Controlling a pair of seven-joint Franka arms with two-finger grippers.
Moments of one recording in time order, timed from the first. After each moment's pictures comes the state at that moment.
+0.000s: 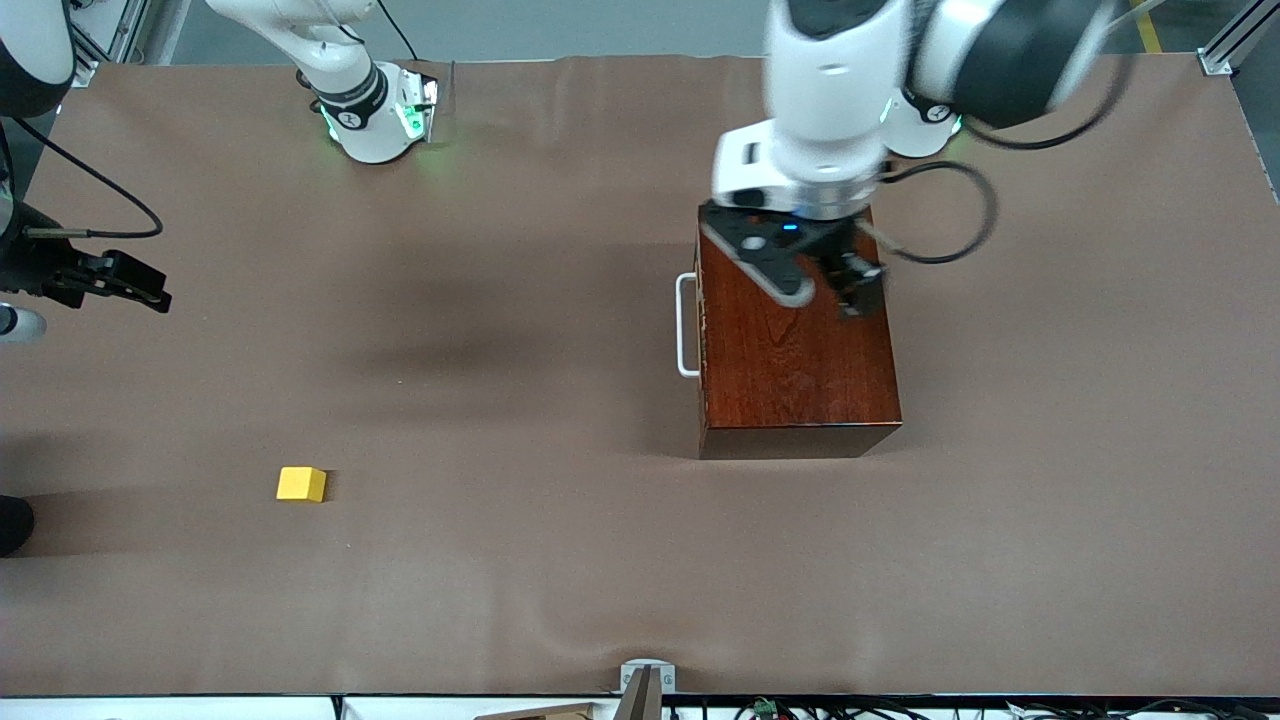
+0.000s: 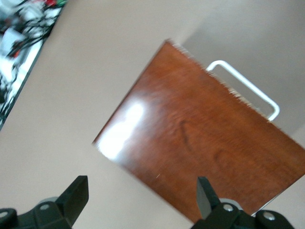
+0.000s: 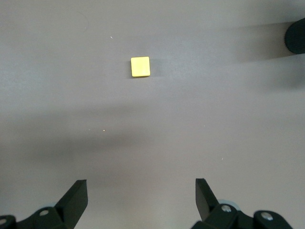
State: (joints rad) left arm -0.19 0.32 -0.51 -1.25 0.33 1.51 0.20; right arm -0.05 0.06 0.02 -1.56 -0.04 1.58 0.03
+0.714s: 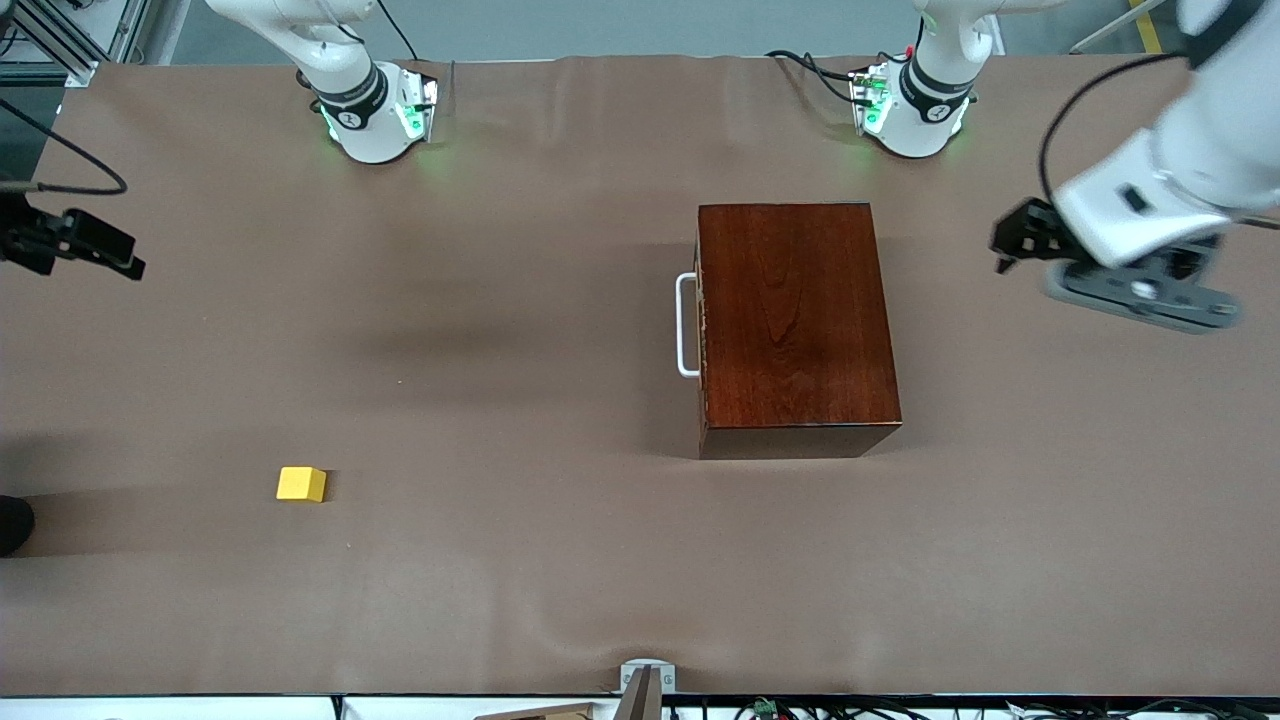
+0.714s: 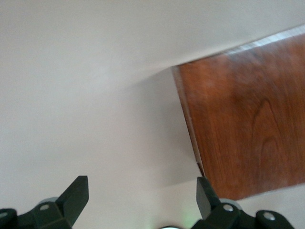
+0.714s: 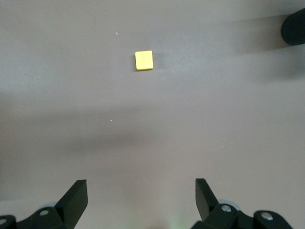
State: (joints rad) left arm 0.02 0.20 -0.25 -1.27 0.07 1.37 -0.03; right arm -0.05 0.02 0.00 -1.48 0.00 1.45 0.03
